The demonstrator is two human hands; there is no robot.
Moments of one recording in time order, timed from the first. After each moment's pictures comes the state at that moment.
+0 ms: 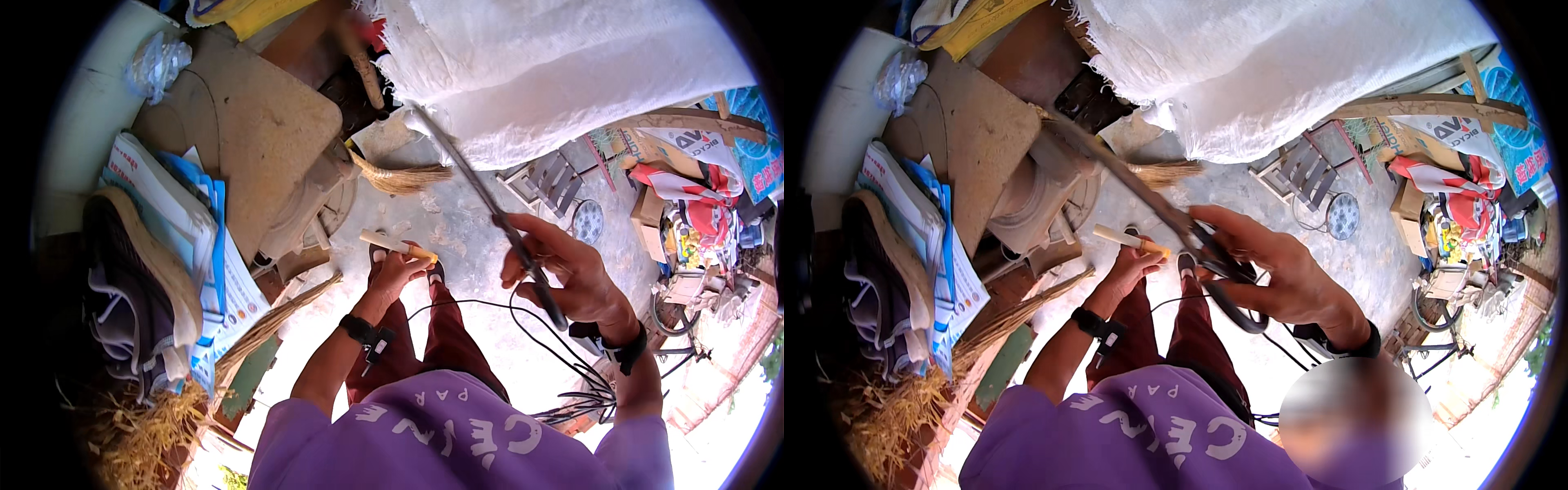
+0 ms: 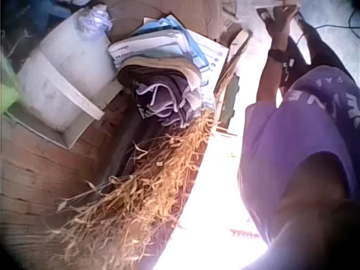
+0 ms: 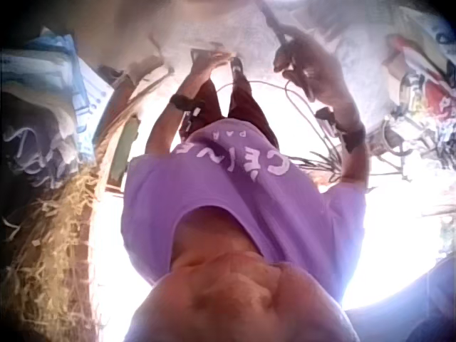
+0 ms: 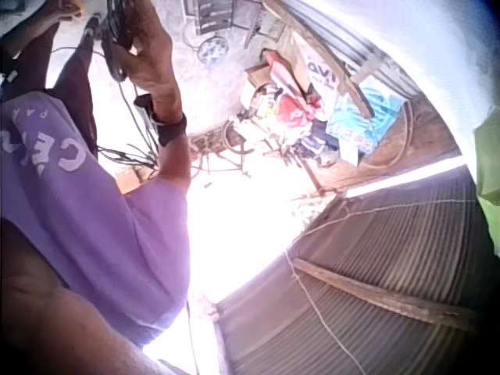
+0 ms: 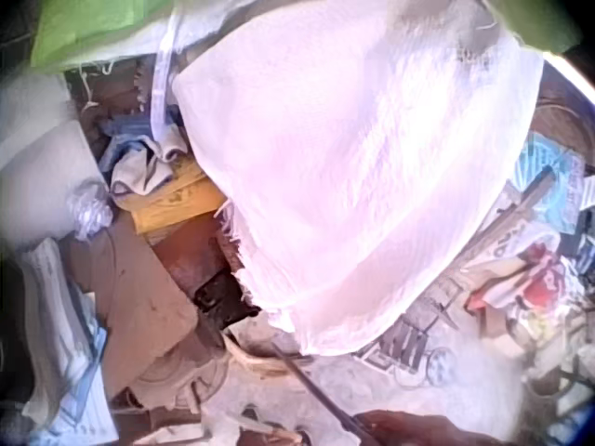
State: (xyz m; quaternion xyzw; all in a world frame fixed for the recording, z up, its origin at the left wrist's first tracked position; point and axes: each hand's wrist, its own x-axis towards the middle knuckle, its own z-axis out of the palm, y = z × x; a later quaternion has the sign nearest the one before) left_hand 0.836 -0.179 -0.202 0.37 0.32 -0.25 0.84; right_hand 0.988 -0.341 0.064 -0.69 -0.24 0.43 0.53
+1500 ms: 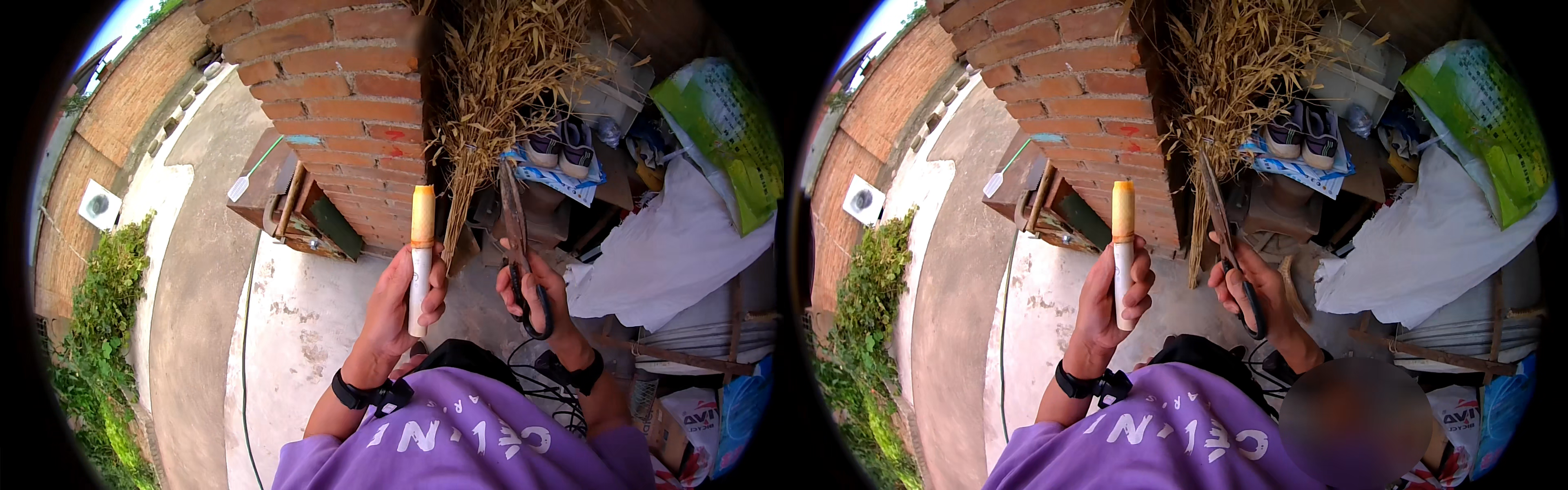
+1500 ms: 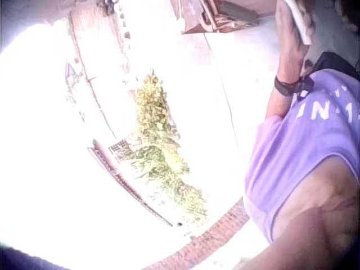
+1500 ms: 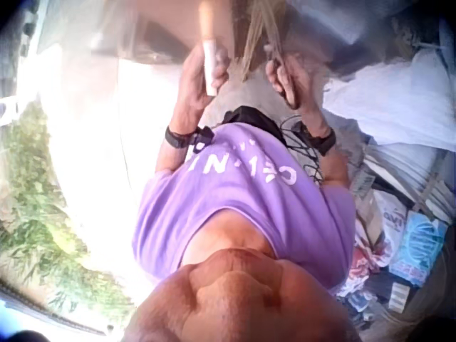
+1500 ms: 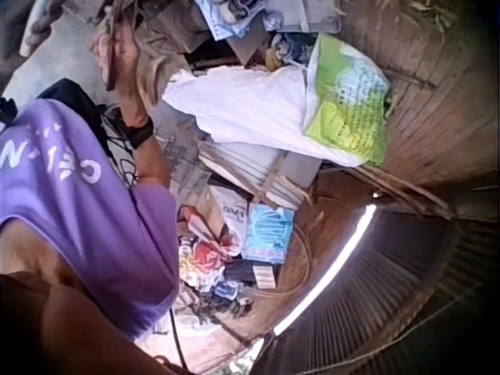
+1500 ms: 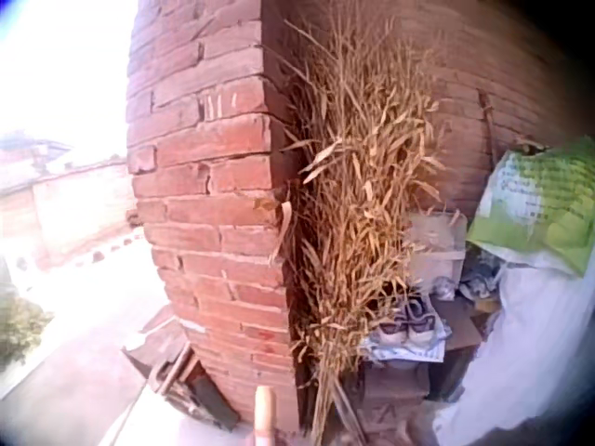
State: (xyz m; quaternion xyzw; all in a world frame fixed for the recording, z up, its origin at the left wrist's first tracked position) left_hand 0.429 -0.222 0.210 0.18 0.21 0.48 0.83; right_hand 0.630 -0.257 0.188 -0.38 -0.49 0.60 0.51
